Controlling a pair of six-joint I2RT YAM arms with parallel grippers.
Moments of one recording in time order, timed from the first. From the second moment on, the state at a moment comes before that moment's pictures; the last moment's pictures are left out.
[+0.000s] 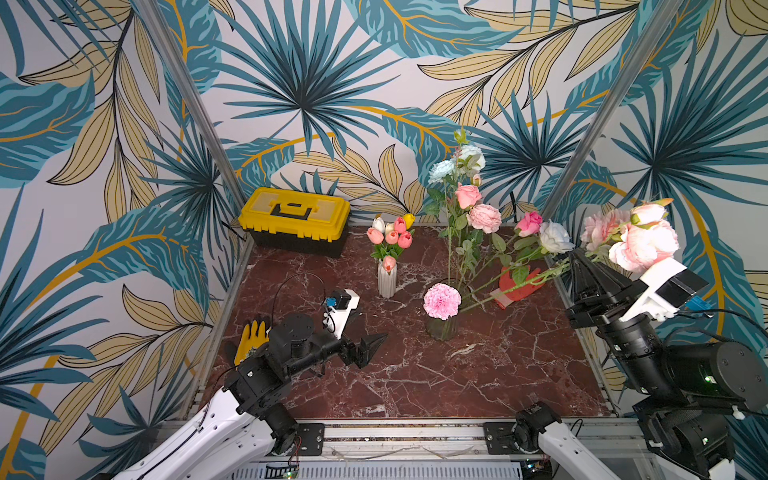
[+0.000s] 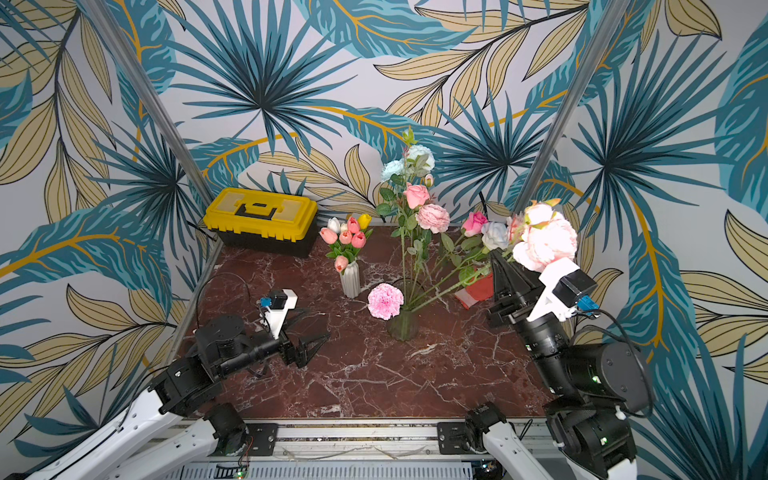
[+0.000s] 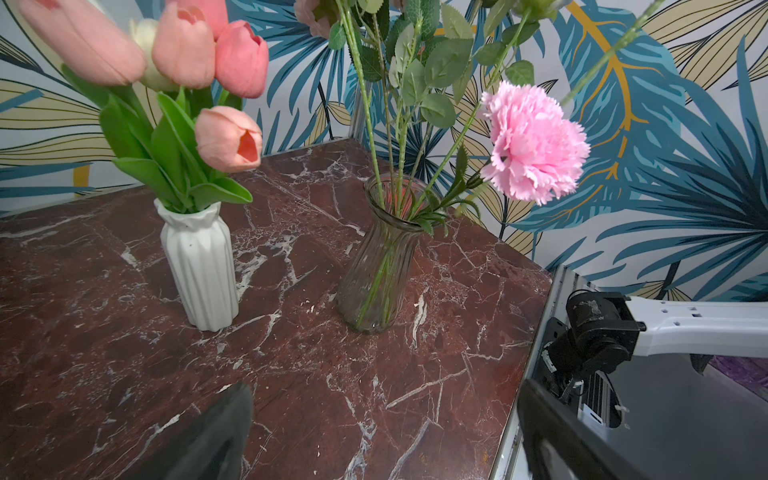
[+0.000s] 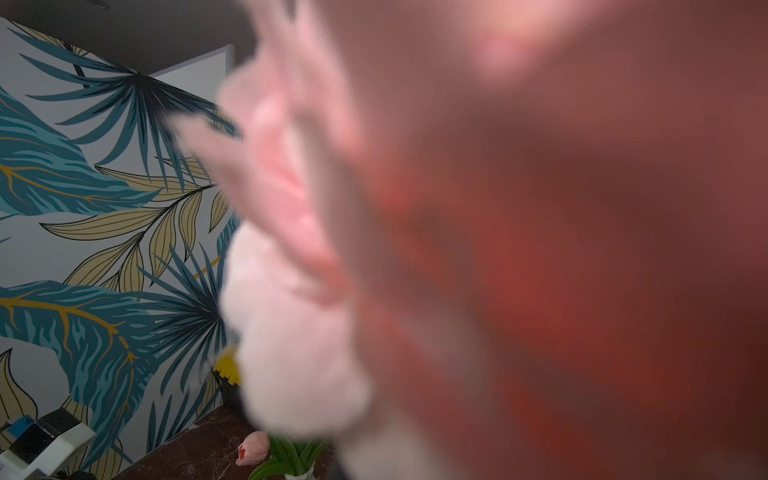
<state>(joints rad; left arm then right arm) -0.75 0.64 0.69 -0.29 0.21 -0.25 0.35 0.55 1.24 -0.29 -0.04 -0.01</state>
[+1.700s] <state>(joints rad) -0.75 1.03 0.83 0.06 0.70 -0.08 0.64 0.95 1.12 0.22 -0.52 0.19</state>
